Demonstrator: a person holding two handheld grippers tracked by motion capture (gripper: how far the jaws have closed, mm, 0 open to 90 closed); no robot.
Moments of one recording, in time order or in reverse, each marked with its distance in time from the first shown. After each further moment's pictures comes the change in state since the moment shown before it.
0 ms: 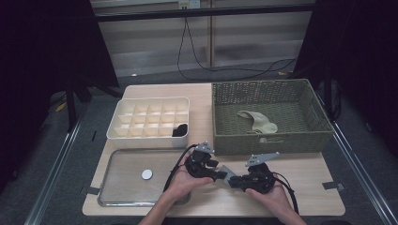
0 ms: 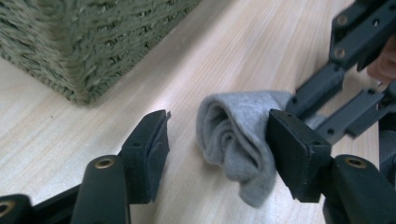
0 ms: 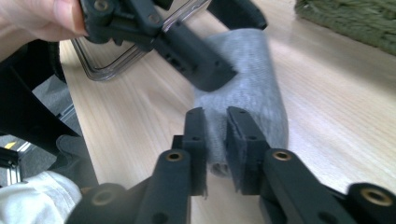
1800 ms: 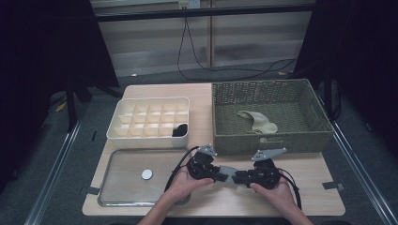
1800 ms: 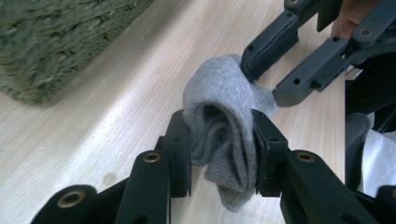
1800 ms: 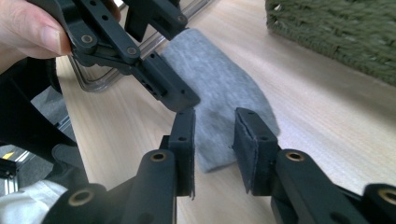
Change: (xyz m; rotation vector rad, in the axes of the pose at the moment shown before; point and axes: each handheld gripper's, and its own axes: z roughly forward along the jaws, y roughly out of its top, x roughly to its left) left arm -0.006 0.001 0.000 0.010 -0.090 0.020; right arm -0.012 0.004 -0.012 -0.032 -0.008 0.015
